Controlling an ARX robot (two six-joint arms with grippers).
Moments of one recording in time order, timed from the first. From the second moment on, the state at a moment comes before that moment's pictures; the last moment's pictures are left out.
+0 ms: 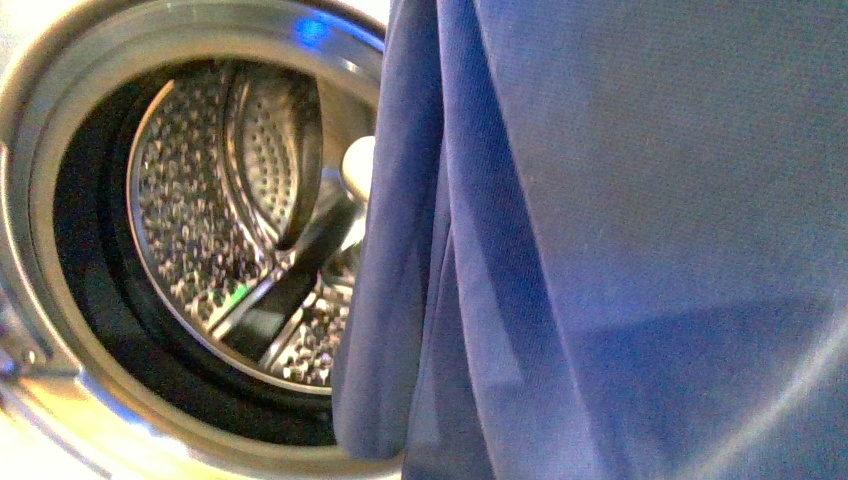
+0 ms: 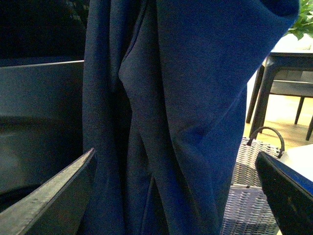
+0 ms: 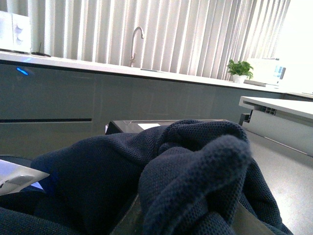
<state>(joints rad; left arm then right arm) -0.05 1.16 0.69 1.07 1.16 -0.42 0.31 1.37 1.94 -0.21 -0.67 0.02</state>
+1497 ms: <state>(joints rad) -0.54 1.52 0.95 1.02 0.86 -0.24 0.31 1.37 1.94 -0.21 -0.67 0.02</state>
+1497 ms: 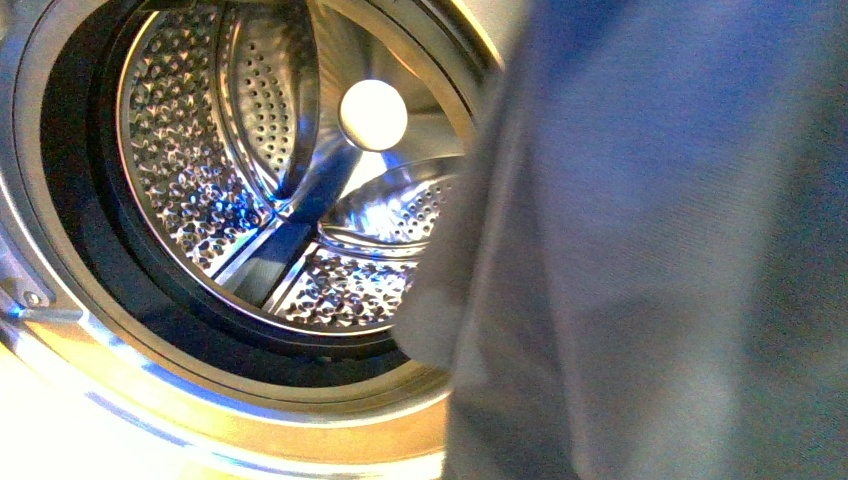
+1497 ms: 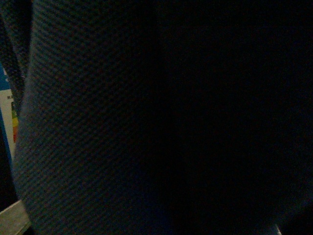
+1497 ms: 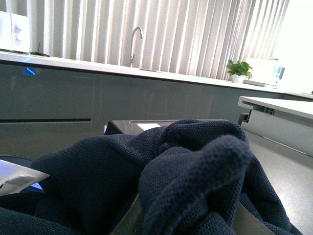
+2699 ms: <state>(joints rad) -0.54 1.47 0.95 0.98 0.45 -0.16 0.31 1.37 1.94 -0.21 -0.67 0.01</state>
